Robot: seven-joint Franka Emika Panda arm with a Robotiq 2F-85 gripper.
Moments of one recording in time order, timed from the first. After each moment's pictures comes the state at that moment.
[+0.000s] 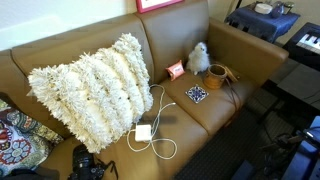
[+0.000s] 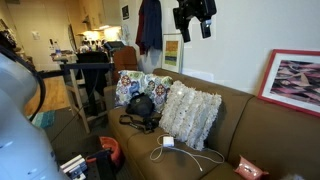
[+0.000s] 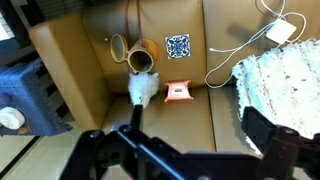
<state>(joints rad) -0.14 -0.47 -0.03 -2.21 -0.19 1.97 0.06</state>
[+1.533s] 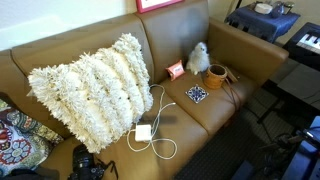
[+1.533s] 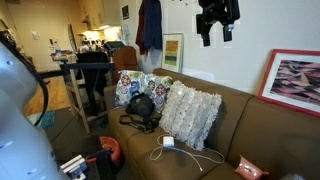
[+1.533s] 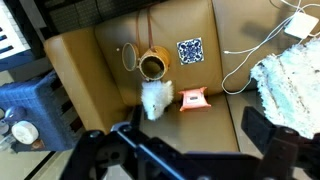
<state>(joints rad) -0.14 -0.17 -0.04 -1.93 -0.23 1.86 0.14</state>
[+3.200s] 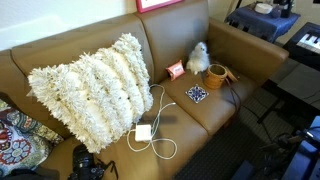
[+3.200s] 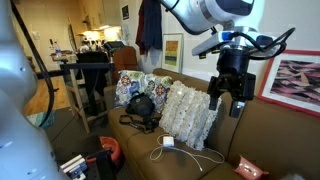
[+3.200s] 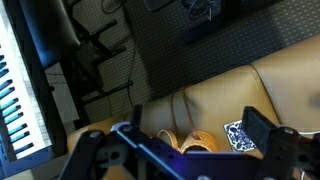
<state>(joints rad) -0.15 0.15 -0.19 -1.95 -0.29 1.76 0.19</state>
